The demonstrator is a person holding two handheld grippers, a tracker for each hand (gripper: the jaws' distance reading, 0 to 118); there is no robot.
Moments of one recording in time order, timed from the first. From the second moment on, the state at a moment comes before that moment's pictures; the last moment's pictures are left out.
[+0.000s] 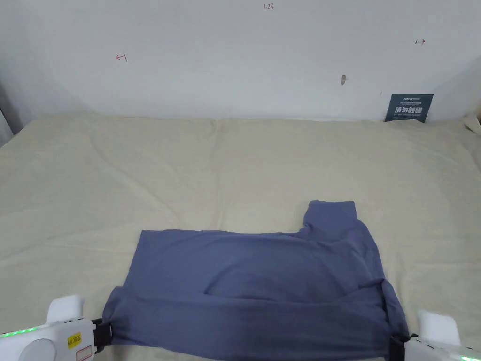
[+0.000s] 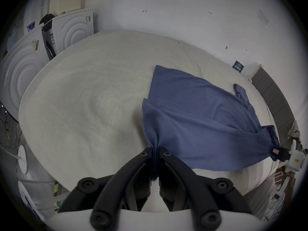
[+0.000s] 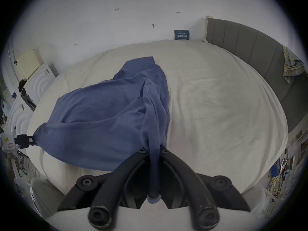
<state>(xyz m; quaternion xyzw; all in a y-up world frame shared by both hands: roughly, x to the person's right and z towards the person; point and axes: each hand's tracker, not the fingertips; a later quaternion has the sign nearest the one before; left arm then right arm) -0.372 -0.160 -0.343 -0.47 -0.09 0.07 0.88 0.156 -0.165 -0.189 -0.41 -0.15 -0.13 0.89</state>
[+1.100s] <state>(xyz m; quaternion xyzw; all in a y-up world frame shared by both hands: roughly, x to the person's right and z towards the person) -0.291 -0.012 -0.247 -0.12 -0.13 0.06 0.98 0.091 -0.010 -0.131 -0.07 -0.14 -0.01 0.99</state>
